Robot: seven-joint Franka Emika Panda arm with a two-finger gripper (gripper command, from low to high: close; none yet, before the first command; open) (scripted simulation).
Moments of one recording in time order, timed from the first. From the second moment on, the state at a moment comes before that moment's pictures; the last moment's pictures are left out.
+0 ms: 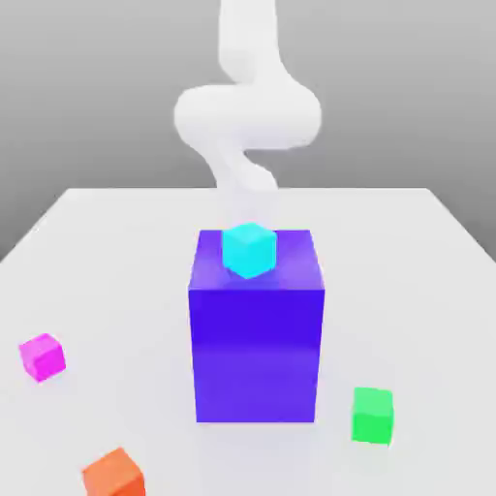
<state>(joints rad) -0.08 -0.73 0.02 -2.33 -0.02 2.34 0.91</state>
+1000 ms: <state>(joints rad) -0.77 0.09 -0.08 -2.64 -0.03 2.77 2.15</state>
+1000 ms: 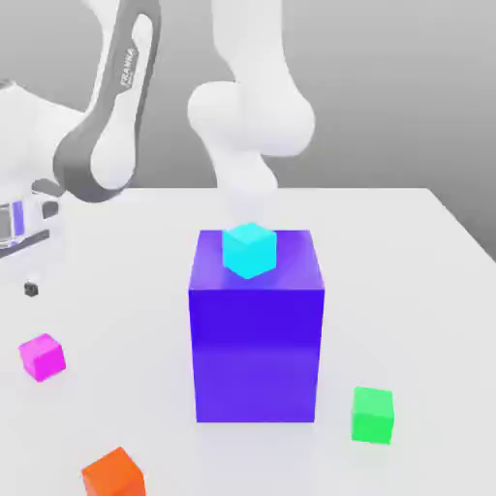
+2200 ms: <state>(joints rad) -0.42 -0.08 0.13 -2.62 -0.06 2.82 2.35</state>
